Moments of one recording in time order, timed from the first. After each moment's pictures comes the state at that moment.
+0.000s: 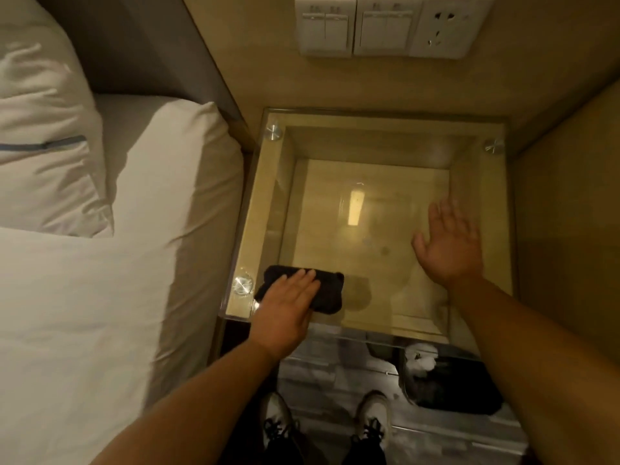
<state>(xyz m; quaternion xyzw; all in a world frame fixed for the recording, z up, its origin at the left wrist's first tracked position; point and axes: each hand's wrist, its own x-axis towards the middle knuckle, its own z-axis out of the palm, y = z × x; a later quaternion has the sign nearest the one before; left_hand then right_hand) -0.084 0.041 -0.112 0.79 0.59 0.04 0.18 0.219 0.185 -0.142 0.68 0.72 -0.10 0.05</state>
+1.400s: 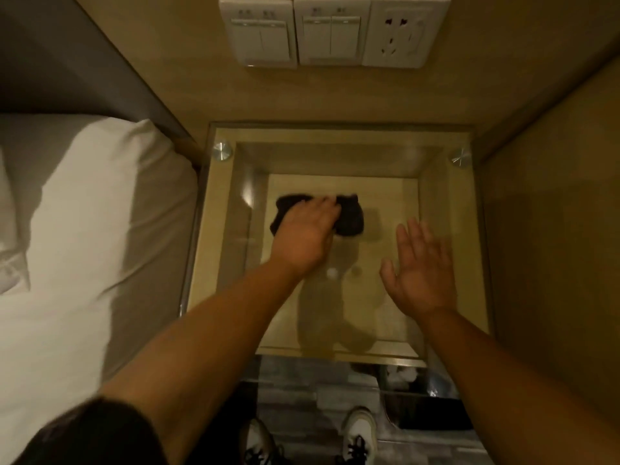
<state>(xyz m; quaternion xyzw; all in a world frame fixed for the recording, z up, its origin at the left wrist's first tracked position) -0.005 0.240 -0.120 0.80 0.56 0.07 0.19 0.218 0.183 -0.139 0.68 0.72 -0.09 0.03</state>
